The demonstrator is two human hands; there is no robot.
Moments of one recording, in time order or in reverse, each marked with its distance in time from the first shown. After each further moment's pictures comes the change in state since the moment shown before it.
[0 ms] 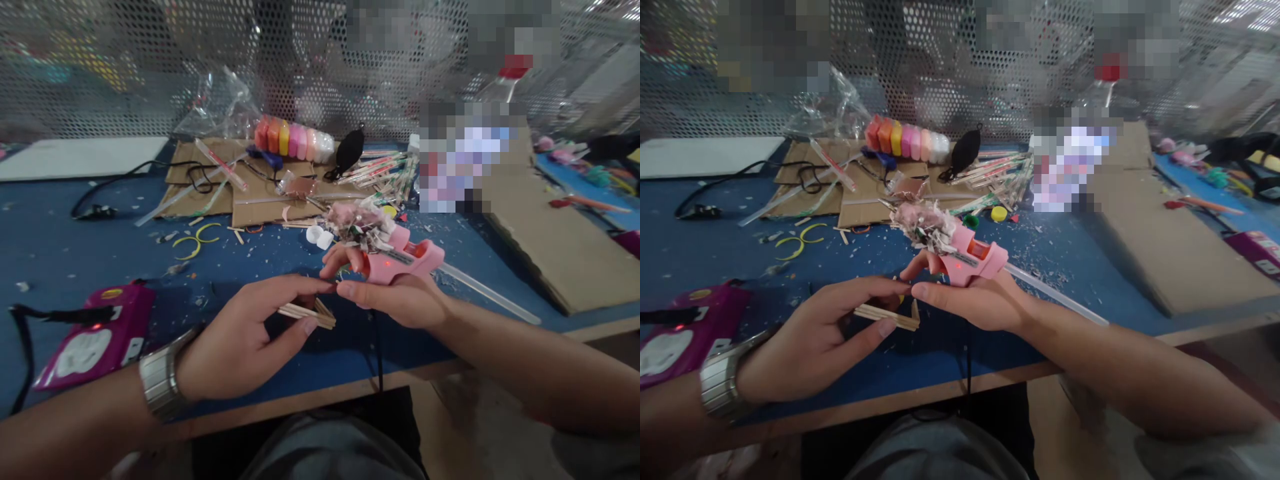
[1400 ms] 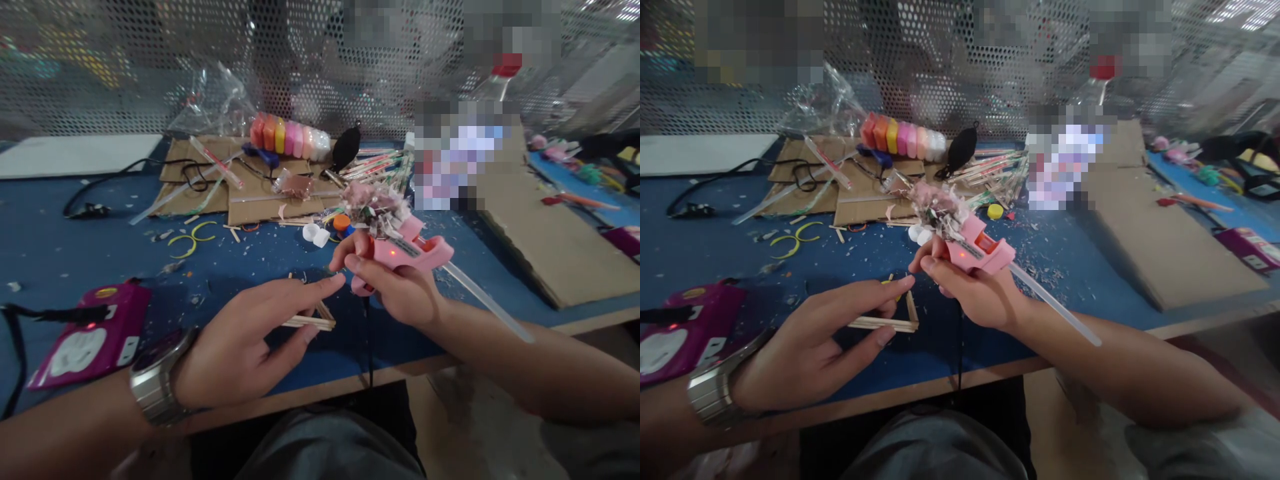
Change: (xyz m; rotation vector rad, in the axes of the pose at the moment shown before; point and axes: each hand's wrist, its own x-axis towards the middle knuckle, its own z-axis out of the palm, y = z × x) left_hand -0.003 0.003 0.005 0.041 -0.013 0.210; right_hand -0.004 0.002 0.008 0.050 0.233 0.028
